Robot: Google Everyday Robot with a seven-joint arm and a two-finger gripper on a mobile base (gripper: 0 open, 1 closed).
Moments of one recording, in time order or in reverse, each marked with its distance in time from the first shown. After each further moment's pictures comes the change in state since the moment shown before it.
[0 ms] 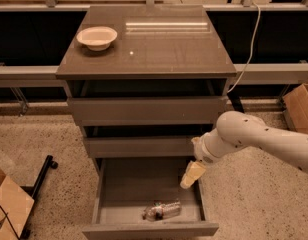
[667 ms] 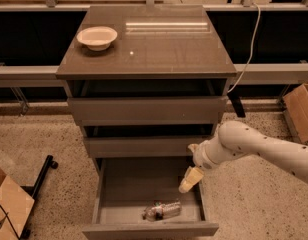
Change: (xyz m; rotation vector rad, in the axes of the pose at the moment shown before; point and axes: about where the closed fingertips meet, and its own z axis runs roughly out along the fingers) arm 0.012 0.001 0.045 -0.067 -0.096 0.002
